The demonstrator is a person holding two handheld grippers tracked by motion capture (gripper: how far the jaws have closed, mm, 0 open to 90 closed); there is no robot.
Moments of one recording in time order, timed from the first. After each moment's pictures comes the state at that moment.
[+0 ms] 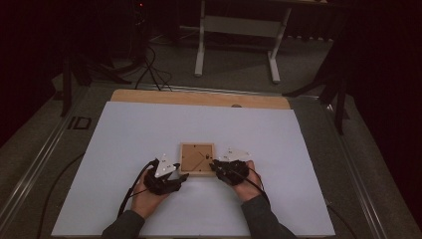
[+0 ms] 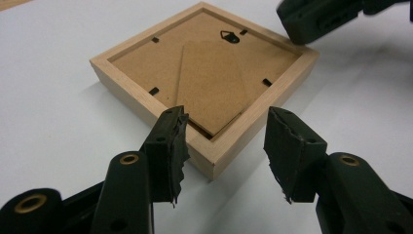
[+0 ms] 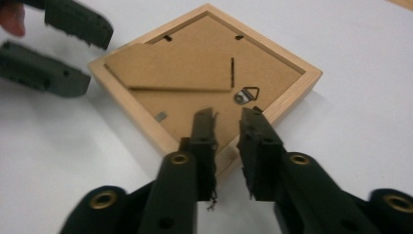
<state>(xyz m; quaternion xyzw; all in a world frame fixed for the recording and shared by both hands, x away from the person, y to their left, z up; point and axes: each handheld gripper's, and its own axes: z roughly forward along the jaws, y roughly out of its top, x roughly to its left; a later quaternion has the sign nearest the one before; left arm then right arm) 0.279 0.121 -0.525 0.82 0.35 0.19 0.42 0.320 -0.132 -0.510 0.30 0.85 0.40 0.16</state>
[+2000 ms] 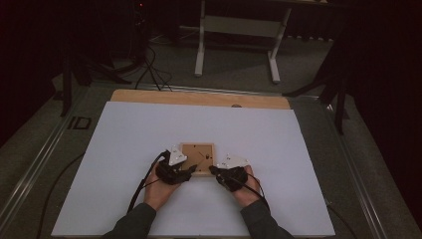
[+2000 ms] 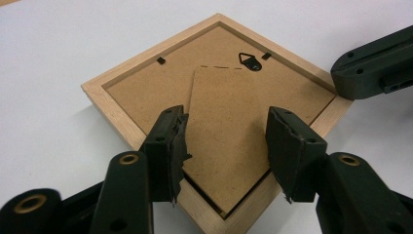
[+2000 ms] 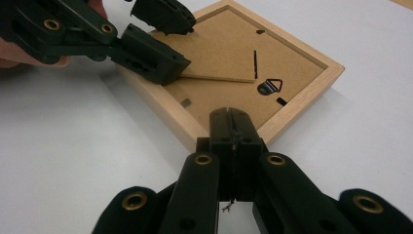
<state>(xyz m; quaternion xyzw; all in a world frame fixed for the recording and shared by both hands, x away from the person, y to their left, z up) 0.310 0.093 -0.525 0.81 0.38 0.19 0.41 0.307 -0.129 -0.517 0.28 0.85 0.41 0.17</state>
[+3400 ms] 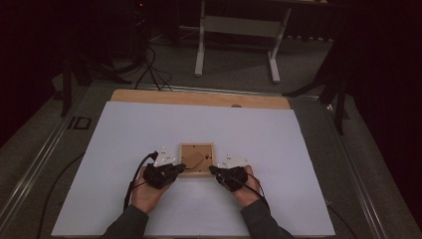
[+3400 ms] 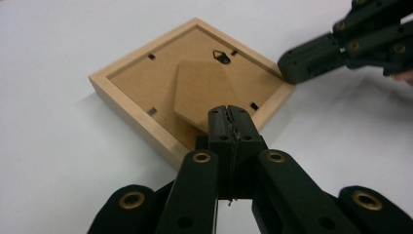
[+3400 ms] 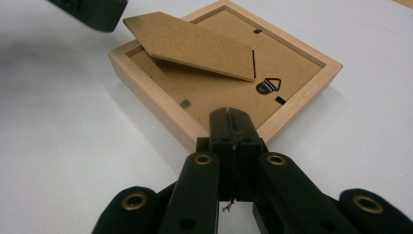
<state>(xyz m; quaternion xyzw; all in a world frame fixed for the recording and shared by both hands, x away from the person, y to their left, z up) 0.285 0.120 -0.498 0.82 0.36 0.14 0.42 0.307 -0.130 -0.518 0.28 0.85 0.41 0.16</state>
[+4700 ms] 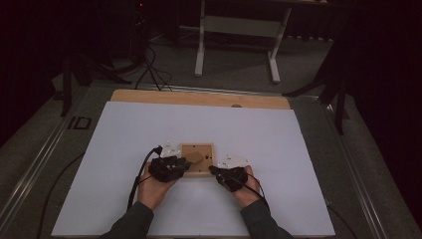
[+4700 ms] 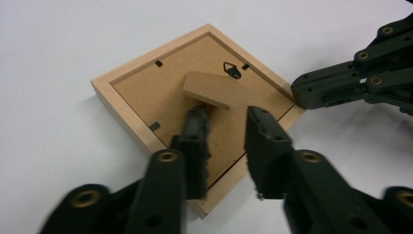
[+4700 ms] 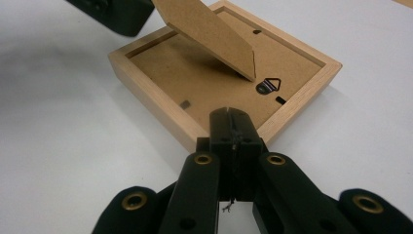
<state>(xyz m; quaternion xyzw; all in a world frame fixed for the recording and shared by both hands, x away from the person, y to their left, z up) 0.302 0.107 -0.492 0.81 0.41 0.13 0.41 0.306 -0.130 -0.519 0.29 0.85 0.41 0.16</state>
